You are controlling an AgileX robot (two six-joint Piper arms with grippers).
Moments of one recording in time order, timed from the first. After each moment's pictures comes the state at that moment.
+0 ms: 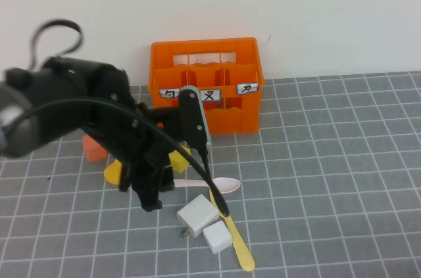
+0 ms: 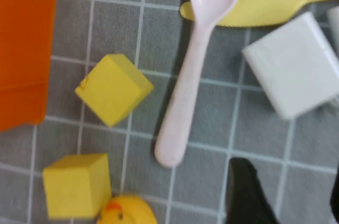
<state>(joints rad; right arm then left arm) 0.01 -0.01 0.03 -0.14 0.41 0.09 -0.46 1.68 -1.20 -0.14 0.80 0.97</state>
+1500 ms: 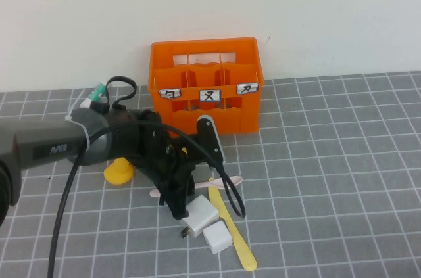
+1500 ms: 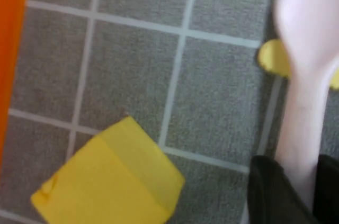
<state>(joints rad) 0.01 -0.01 0.03 -0.14 0.41 0.09 -0.46 2.02 -1.22 -0.25 0.47 1.04</state>
